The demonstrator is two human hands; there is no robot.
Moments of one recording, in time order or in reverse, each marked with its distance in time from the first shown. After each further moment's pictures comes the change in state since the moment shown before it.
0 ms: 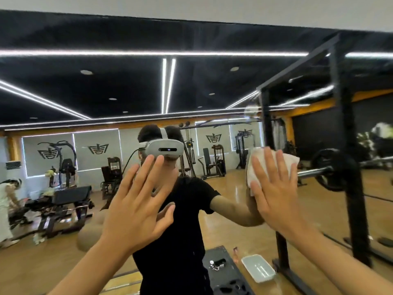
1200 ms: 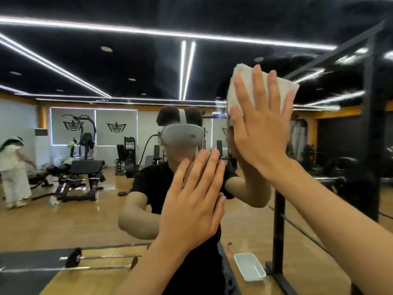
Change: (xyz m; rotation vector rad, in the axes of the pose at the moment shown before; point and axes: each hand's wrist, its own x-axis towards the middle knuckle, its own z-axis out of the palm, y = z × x) left_hand 0.092 0.198 0.037 -0.090 0.068 -0.181; right_hand 0.131 0.046 -0.028 -0.044 0.162 -0.094
